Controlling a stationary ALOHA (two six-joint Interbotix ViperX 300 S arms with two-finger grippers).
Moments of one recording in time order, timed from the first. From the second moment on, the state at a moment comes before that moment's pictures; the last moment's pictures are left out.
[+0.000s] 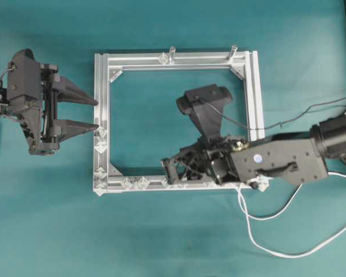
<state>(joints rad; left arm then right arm) 0.05 -0.49 1.12 -0.07 -0.14 -0.01 0.23 0.15 0.32 -0.36 0.77 1.91</state>
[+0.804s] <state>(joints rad) 0.04 -0.49 1.12 -0.07 -0.14 -0.01 0.33 0.16 0.31 -0.36 0.79 2.05</state>
